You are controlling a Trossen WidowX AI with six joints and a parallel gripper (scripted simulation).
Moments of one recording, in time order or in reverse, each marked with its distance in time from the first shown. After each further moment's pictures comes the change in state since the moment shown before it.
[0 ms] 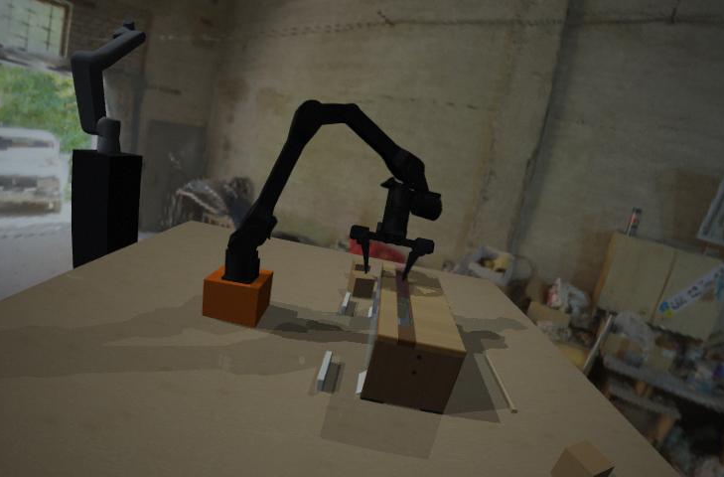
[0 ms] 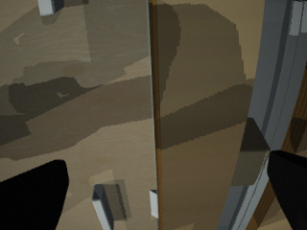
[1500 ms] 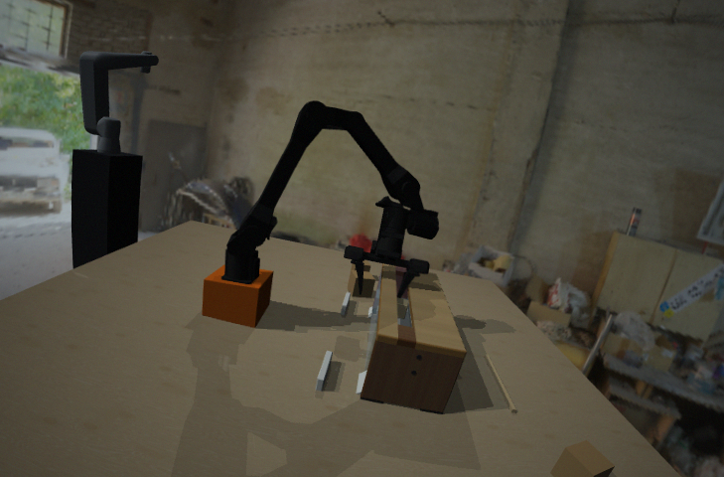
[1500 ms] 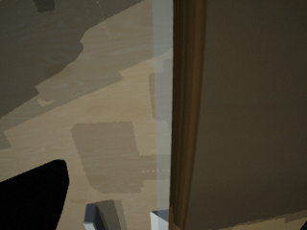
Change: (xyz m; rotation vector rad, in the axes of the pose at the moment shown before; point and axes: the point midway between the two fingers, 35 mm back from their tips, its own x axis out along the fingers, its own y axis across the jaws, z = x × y) arm 0.048 0.003 -0.004 -0.016 -0.004 0.004
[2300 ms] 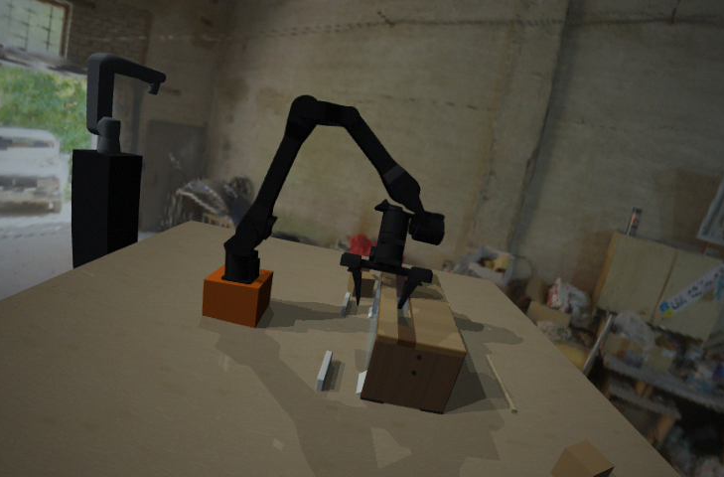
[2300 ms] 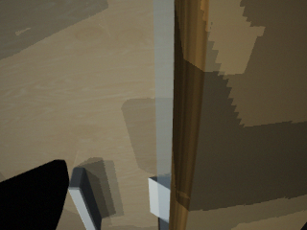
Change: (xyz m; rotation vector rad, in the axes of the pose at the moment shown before) arm 0.019 0.001 -0.056 -0.001 0.005 0.001
